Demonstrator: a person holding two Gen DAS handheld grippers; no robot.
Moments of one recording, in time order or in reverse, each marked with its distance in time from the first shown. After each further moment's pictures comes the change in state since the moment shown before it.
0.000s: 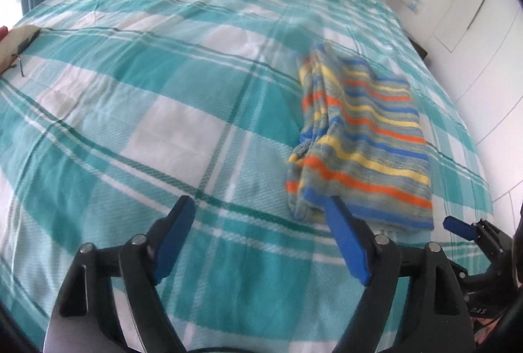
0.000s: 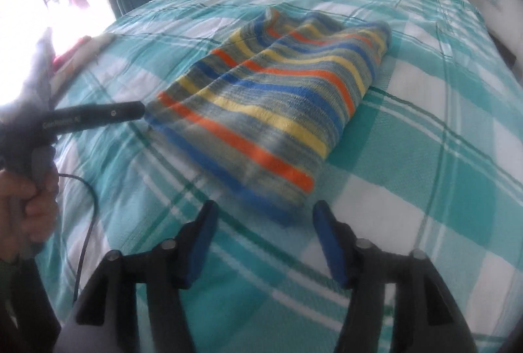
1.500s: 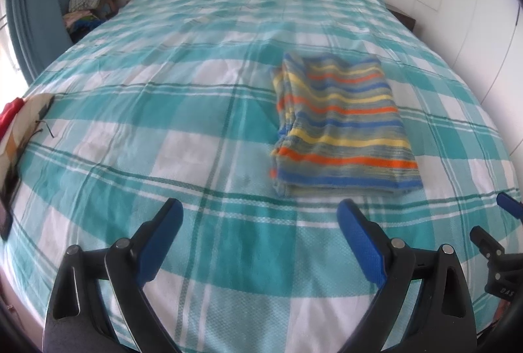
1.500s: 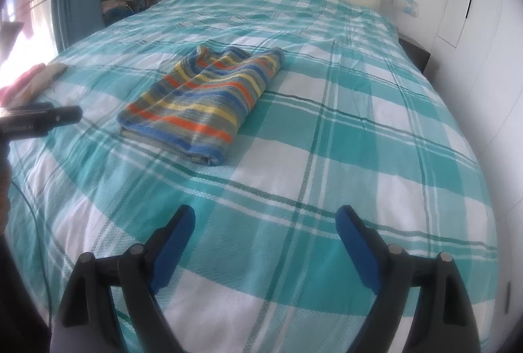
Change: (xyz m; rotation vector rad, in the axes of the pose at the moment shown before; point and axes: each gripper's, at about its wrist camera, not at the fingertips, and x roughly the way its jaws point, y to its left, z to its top) left arm -0.041 -0.051 -0.010 0.236 -0.050 0.137; right arm -0.082 0.007 -0.056 0.154 -0.109 -0.312
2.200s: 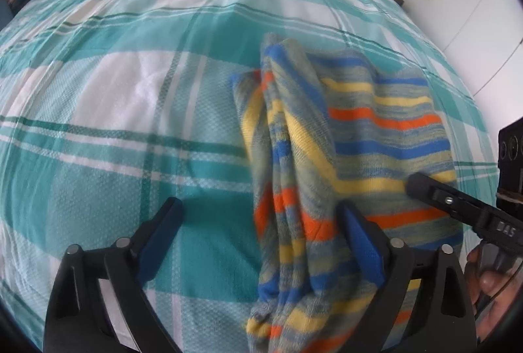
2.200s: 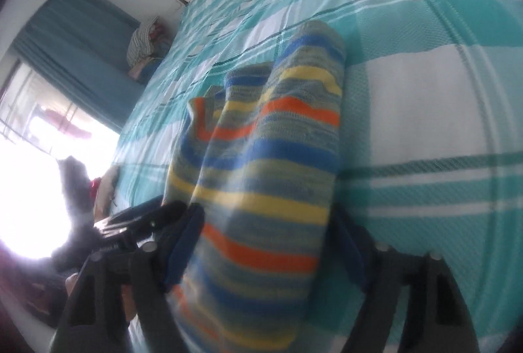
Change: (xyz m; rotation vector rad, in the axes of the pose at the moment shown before) left arm 0.173 -0.014 0.104 -0.003 0.173 -0.223; right arm 0.216 -0.025 0.136 0.435 0.133 0.550
